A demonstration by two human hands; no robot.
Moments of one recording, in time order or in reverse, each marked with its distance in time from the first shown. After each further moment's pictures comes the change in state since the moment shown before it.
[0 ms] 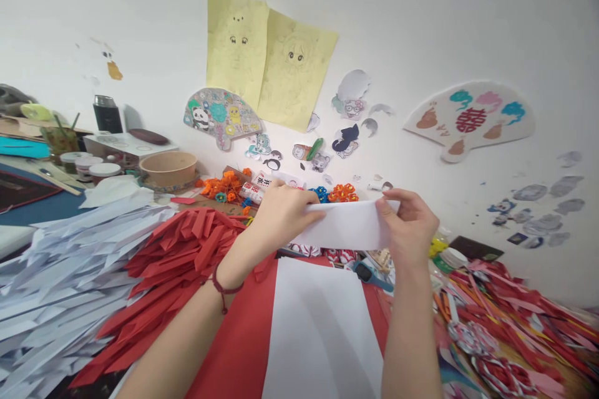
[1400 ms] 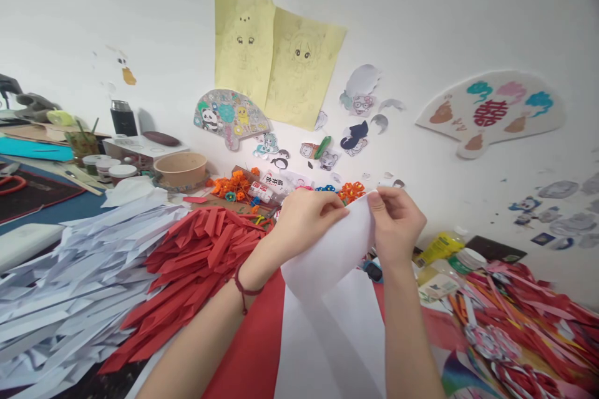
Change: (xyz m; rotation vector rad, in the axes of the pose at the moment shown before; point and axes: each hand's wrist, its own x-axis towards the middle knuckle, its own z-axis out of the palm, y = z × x) left_hand -0.001 0.014 0.011 -0.386 0.045 -0.070; right_hand -0.021 -0.025 0.041 -0.047 -0.021 0.040
